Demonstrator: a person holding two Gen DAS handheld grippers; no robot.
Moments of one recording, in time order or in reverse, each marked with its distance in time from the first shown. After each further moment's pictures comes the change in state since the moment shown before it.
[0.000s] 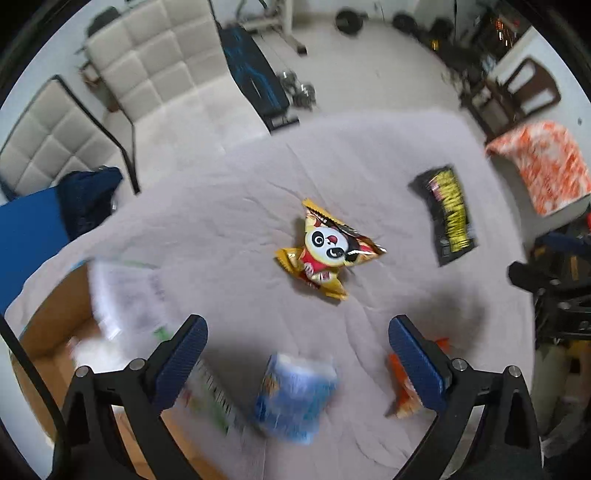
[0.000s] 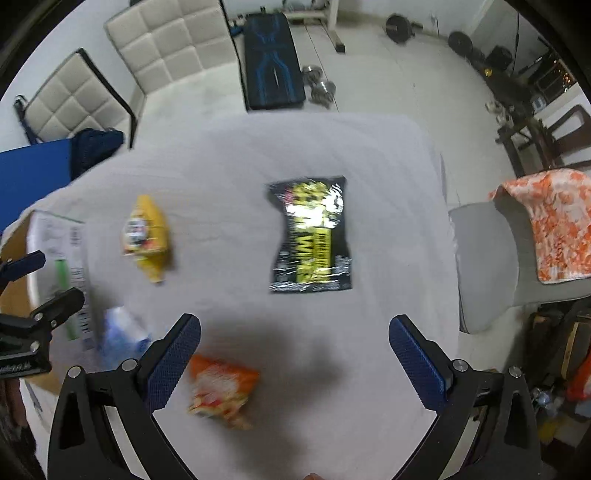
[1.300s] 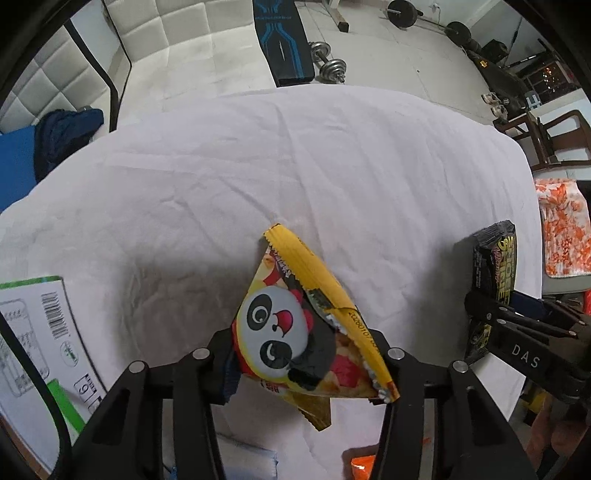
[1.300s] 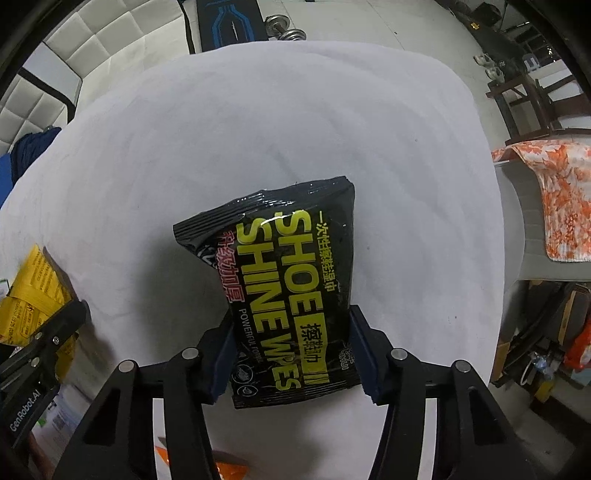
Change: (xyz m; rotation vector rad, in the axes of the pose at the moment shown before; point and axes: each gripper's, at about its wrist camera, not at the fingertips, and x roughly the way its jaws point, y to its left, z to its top) left arm 0.125 -0.011 0.042 -0.227 0.144 -0.053; right arm 0.131 0.007 0.063 0.099 0.183 -0.078
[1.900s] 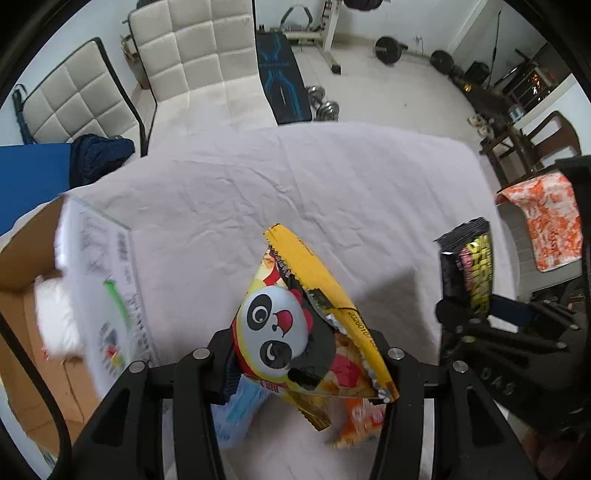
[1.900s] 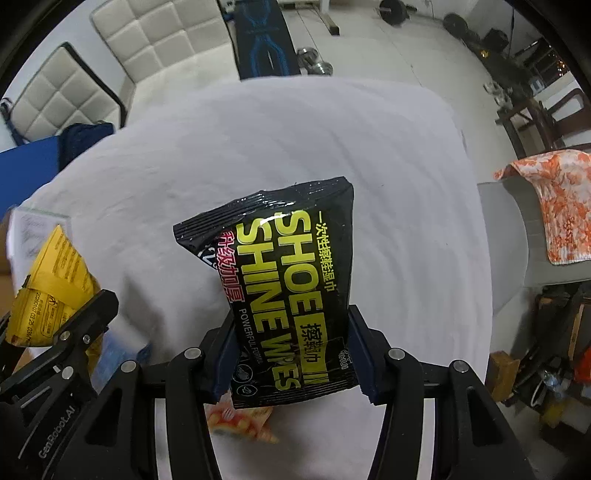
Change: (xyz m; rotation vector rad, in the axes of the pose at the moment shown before) left arm -0.077 -0.011 -0.085 0.028 -0.185 0.053; right arm -0.088 0.020 -0.098 -0.061 -0.151 0.085
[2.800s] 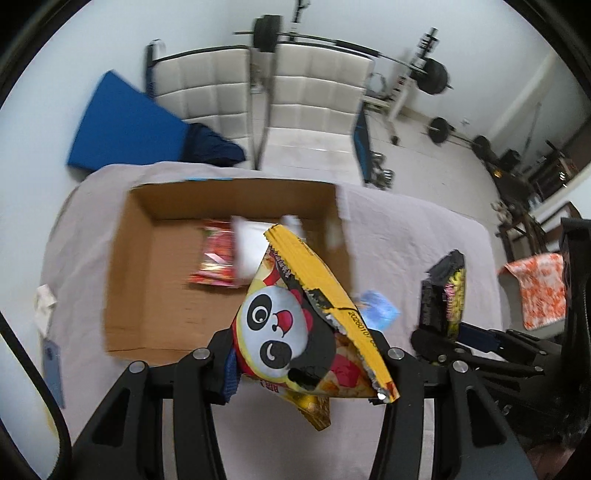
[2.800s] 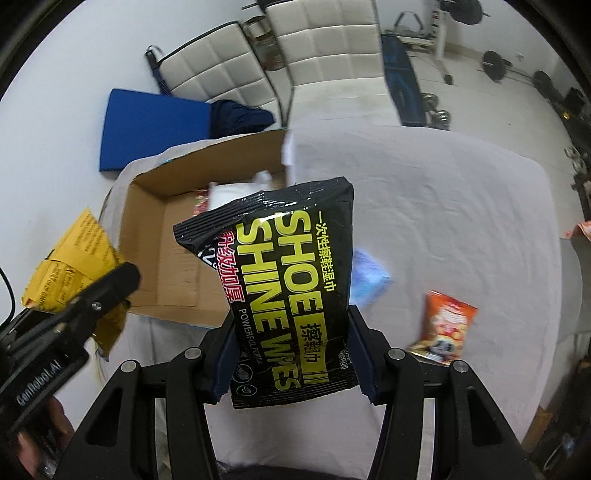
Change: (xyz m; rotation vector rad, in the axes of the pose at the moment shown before) left arm -0.186 0.185 -0.121 -0.242 -0.214 0.014; right arm -0.140 0.216 -0.128 -0.255 -0.097 0.287
